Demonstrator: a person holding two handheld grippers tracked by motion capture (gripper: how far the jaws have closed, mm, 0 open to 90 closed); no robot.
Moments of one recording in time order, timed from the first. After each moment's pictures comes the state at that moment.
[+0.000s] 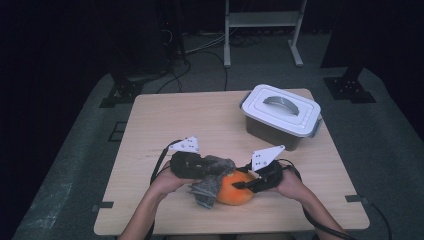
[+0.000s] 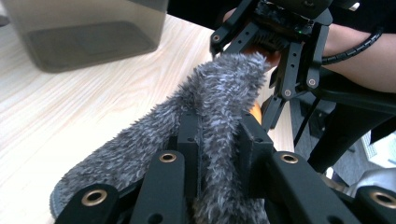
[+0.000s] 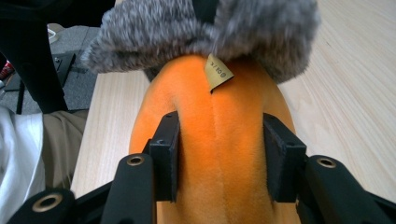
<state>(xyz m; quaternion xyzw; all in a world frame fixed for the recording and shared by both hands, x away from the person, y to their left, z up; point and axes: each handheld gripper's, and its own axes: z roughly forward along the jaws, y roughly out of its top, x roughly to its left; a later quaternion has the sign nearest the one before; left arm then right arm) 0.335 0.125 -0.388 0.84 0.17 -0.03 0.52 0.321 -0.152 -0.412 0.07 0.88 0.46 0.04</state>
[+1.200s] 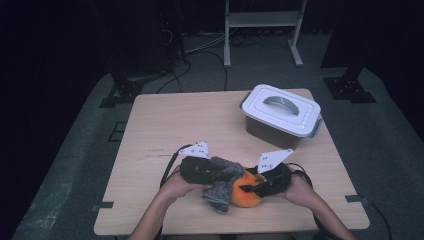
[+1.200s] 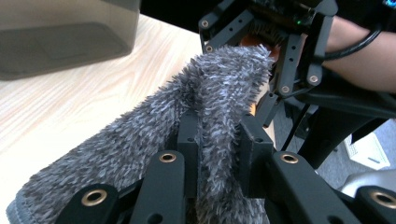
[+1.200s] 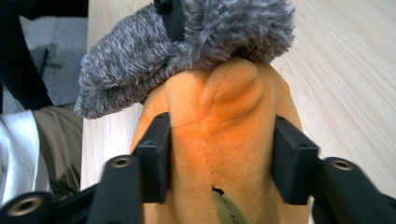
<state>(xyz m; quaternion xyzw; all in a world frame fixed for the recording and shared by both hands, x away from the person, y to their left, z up) 0.326 0.099 -0.391 0.83 0.15 -0.05 0.53 0.302 -0.165 -0.401 0.12 0.89 0.43 0.07</state>
